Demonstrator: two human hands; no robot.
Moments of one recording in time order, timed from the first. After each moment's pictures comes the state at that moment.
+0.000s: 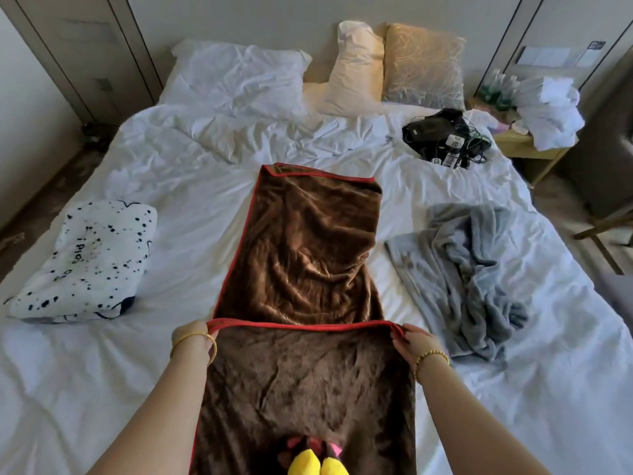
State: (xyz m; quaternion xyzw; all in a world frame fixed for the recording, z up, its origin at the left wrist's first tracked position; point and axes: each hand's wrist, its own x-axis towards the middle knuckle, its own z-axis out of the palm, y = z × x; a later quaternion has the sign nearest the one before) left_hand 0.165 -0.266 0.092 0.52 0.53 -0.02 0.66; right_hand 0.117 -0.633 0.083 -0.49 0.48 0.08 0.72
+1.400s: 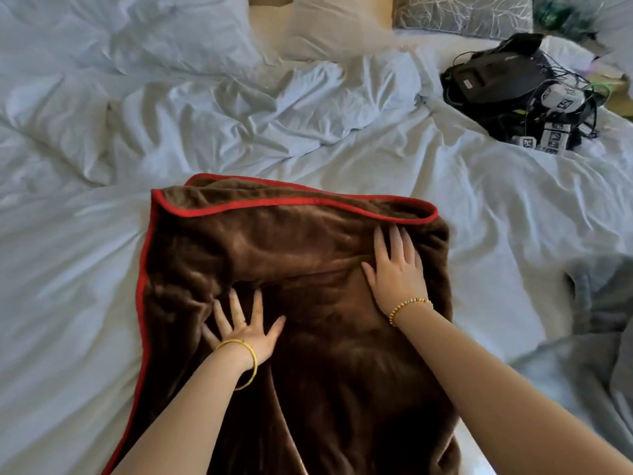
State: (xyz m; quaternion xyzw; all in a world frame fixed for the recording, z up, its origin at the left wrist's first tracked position) left_hand 0.631 -0.410 -0.171 0.93 0.06 -0.35 0.04; right_hand 0.643 -0.653 -0.133 -0.99 0.09 0.02 0.04
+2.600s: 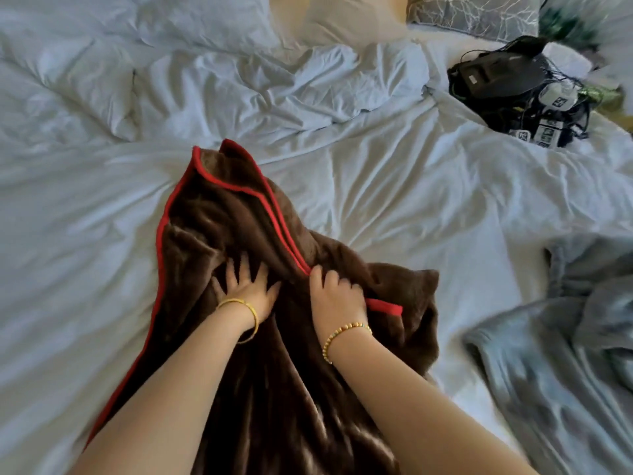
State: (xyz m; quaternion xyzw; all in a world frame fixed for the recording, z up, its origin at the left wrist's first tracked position) left_hand 0.603 -0.401 -0.160 0.96 0.02 -0.26 0.08; right_hand 0.552 -0.537 -0.116 -0.99 -0.03 0.12 -0.04
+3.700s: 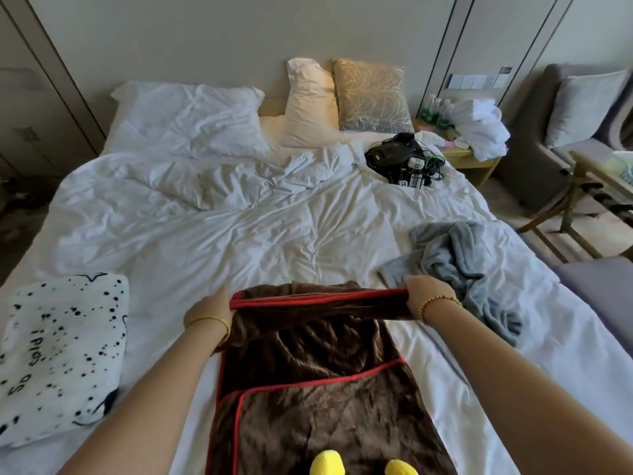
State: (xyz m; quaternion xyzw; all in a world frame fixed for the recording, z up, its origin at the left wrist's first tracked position) left_hand 0.316 -0.251 0.174 0.99 0.00 -0.16 0.03; right_hand 0.243 -0.597 0.205 -0.96 0.18 0.20 -0.02
